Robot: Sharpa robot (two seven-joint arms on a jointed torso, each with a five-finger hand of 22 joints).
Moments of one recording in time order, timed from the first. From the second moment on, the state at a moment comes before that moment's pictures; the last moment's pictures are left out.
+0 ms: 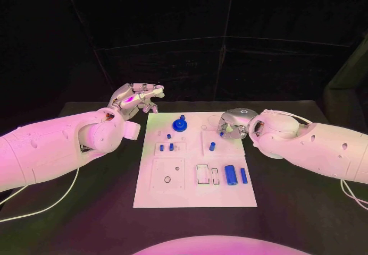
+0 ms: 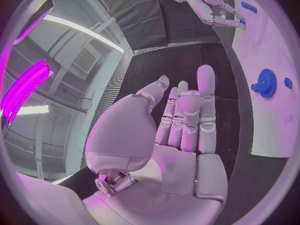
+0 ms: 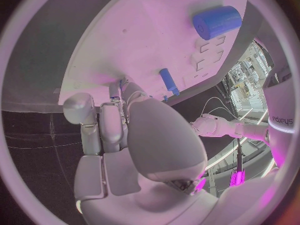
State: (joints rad) left arm 1.28 -0.79 -0.14 1.39 0.05 -0.19 0.46; left_hand 1.26 -0.07 0.35 -0.06 0.05 1.03 0.16 0.14 0.07 1.13 0.09 0.28 0.08 1.30 0.01 1.11 0.64 0.17 1.21 0.11 0.69 0.63; right arm 1.18 -0.77 -0.04 1.41 -1.69 -0.14 -0.15; right_hand 1.61 -0.02 0.14 0.14 0.11 1.05 0.14 0.07 0.07 1.11 0.08 0.16 0.06 1.46 0.00 1.27 1.14 0.11 1.31 0.11 1.22 0.92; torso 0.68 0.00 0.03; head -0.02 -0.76
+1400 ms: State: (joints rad) left arm 1.28 -0.80 -0.14 1.39 0.06 -0.19 0.46; left_hand 1.26 -0.07 0.34 -0.06 0.05 1.03 0.16 0.14 0.07 1.13 0.09 0.28 0.08 1.30 0.01 1.10 0.62 0.17 1.21 0.11 0.68 0.63; right arm 1.17 -0.82 -0.04 1.49 -1.68 -0.21 -0.17; right_hand 1.48 -0.10 0.50 0.03 0.06 1.15 0.14 0.08 0.07 1.22 0.07 0.14 0.07 1.47 -0.01 1.29 1.16 0.11 1.35 0.09 1.29 1.03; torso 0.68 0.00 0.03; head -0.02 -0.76
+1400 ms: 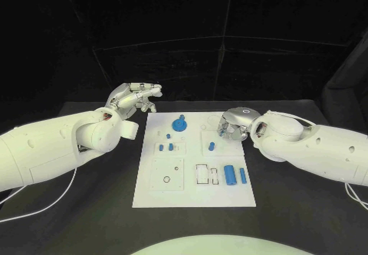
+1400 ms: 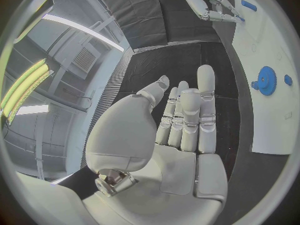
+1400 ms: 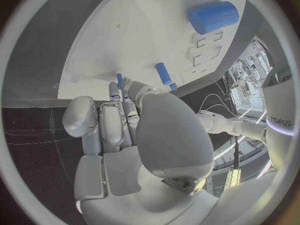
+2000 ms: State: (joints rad) left arm 1.28 -0.80 -0.14 1.38 0.06 -0.20 0.46; left_hand 1.26 -0.07 0.33 -0.06 0.05 1.03 0.16 0.14 0.07 1.13 0.09 0.28 0.08 1.30 0.01 1.10 0.62 0.17 1.21 0.11 0.68 0.63; right arm 1.17 -0.88 -0.04 1.69 -1.62 -0.28 -0.16; right_hand 1.47 -0.12 0.53 0.01 0.08 1.15 0.14 0.07 0.07 1.22 0.07 0.13 0.07 1.47 -0.01 1.30 1.16 0.11 1.35 0.09 1.30 1.04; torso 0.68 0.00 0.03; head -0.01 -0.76
